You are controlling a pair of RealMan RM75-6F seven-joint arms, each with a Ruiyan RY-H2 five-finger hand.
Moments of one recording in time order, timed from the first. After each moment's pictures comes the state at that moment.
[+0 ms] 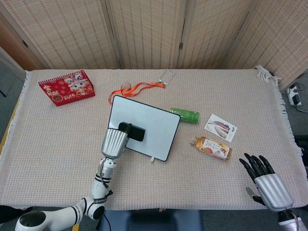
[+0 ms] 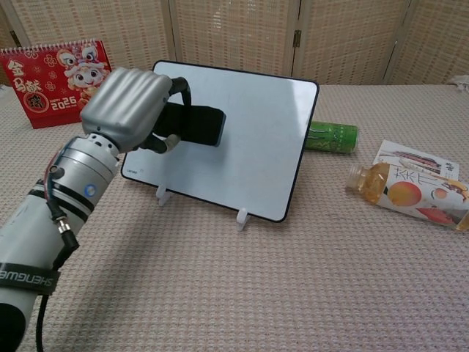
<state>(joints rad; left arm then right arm) -0.70 -2.05 -0.28 -0.99 1.46 1.42 0.58 0.04 -0.99 -0.11 -1.80 -1.71 1.42 -0.20</state>
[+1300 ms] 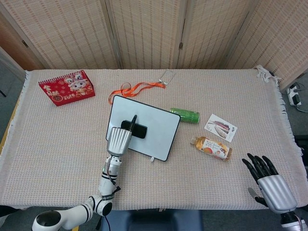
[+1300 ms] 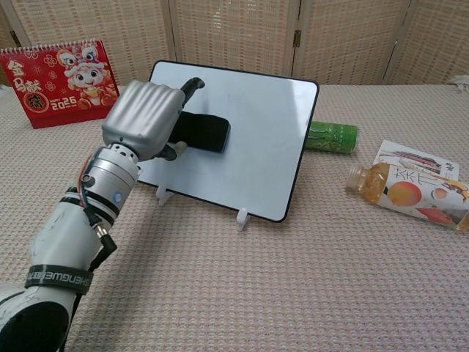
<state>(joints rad) -0.77 -2.17 -0.30 -0.79 1.40 1.41 0.58 0.02 -0.99 -0.11 -1.80 -1.72 1.45 -0.19</state>
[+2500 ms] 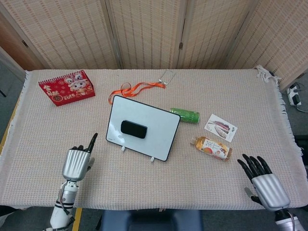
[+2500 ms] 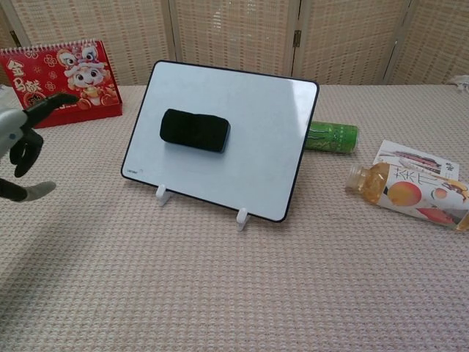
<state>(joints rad) -0.38 -1.57 0.02 -1.57 1.43 1.58 0.68 0.04 -1.02 -0.10 -1.80 -1.68 1.38 -0.26</state>
